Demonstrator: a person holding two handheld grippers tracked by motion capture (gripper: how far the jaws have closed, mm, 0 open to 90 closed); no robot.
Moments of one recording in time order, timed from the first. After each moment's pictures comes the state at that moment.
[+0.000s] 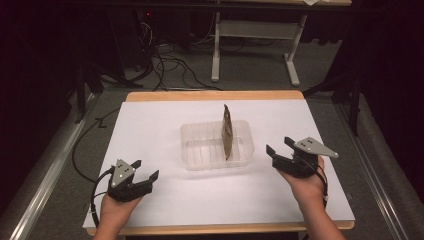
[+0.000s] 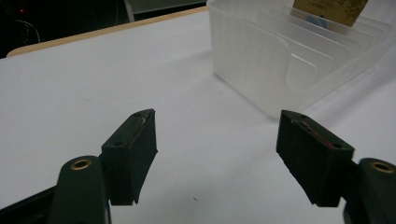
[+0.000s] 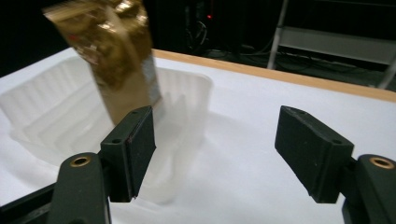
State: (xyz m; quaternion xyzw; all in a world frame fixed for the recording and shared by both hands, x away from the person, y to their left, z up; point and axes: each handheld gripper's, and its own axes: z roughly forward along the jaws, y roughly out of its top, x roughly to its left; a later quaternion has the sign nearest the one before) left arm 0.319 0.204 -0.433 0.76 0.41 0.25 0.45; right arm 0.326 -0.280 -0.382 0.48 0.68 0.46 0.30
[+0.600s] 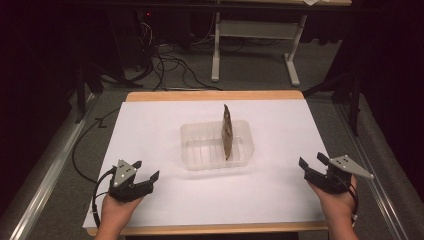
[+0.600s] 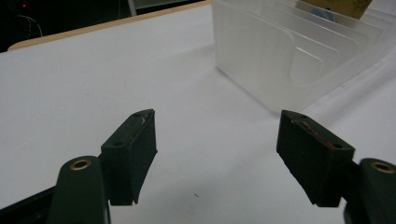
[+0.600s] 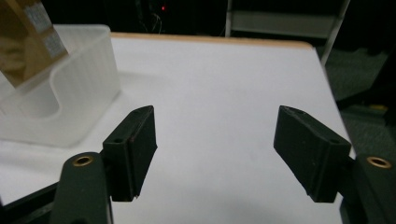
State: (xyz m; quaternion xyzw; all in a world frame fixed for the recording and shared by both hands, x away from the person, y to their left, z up) left arm 0.320 0.201 -0.437 0.76 0.41 0.25 0.44; right arm 0.293 -0.365 -0.427 0.55 0.64 0.43 0.32
